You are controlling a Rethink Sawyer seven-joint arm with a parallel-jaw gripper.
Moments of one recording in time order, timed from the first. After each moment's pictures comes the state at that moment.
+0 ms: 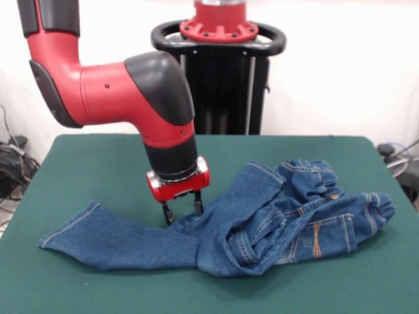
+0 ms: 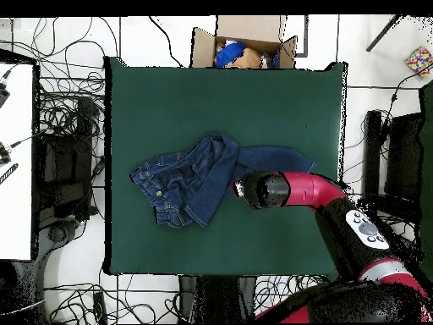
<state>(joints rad) -0.76 -0.39 0.46 1.65 -0.60 0.58 1.37</state>
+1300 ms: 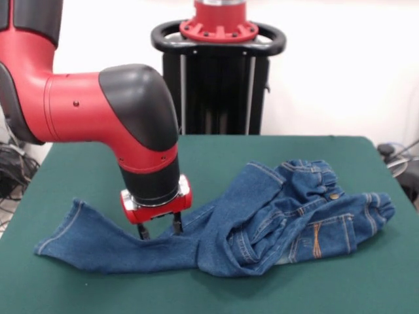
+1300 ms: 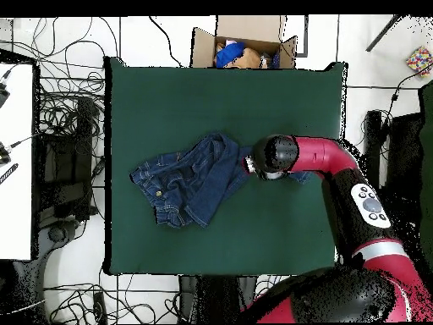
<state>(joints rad) -0.71 -0.36 0.49 1.40 -0.60 0.86 1.37</state>
